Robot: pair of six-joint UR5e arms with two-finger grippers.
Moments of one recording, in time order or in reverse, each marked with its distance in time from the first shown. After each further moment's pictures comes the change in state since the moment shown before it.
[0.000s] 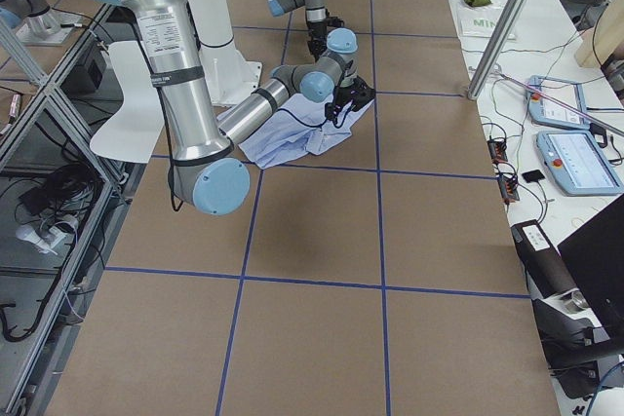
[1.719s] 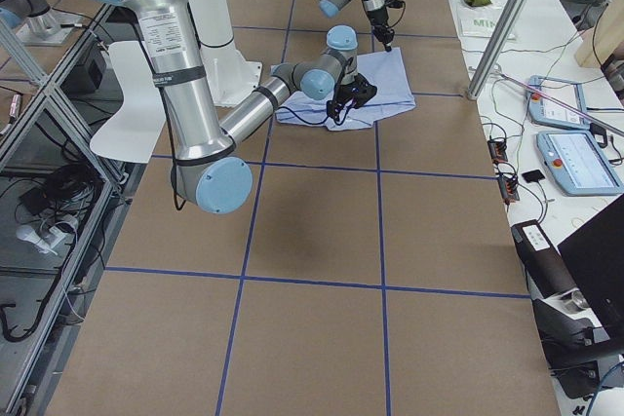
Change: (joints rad) left arm -0.347 -0.316 0.453 -0.062 0.000 0.360; right arm -0.015 0.025 0.004 0.000 -0.049 0.009
